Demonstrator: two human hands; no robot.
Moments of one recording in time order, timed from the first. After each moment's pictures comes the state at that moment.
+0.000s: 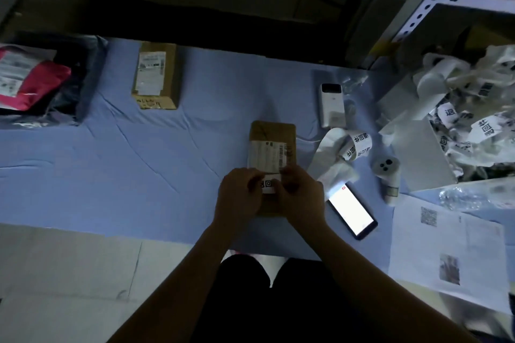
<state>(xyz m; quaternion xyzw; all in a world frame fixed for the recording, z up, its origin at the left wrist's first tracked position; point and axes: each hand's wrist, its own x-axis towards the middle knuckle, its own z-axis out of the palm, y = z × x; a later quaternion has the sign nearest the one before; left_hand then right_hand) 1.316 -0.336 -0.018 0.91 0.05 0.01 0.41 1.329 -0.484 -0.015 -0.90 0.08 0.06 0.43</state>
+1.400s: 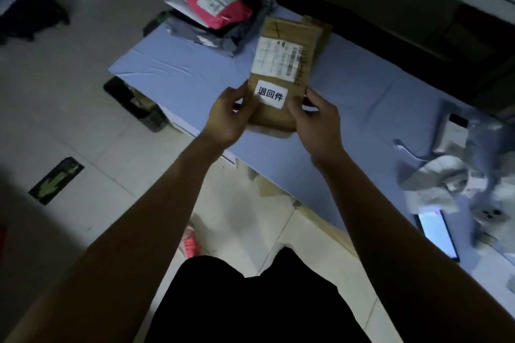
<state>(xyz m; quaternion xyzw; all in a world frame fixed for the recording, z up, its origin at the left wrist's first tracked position) 1.191 -0.105 0.043 0.78 0.25 0.15 0.55 1.277 -0.264 0.062 -0.80 -0.13 0.15 0.57</state>
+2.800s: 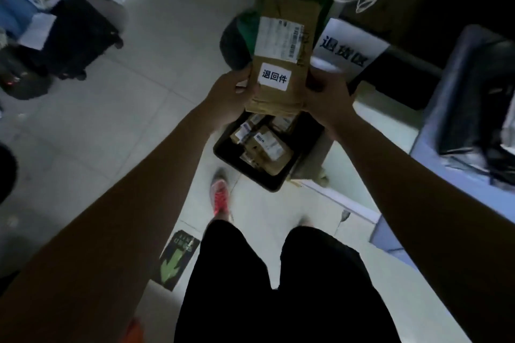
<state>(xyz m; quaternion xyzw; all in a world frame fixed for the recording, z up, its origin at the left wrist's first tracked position) 1.273 0.816 -0.080 0.79 0.22 -0.05 0.57 1.371 0.628 -0.079 -0.78 -0.10 0.26 0.55</state>
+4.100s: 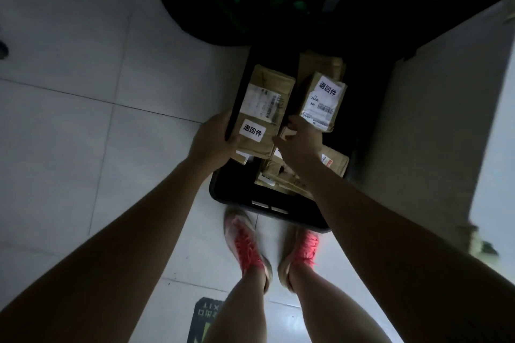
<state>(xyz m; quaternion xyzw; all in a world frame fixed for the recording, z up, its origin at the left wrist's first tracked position) 1.348 0.935 -0.512 0.88 0.16 -0.21 0.39 1.390 0.749 -0.532 -0.89 0.13 0.26 0.36</state>
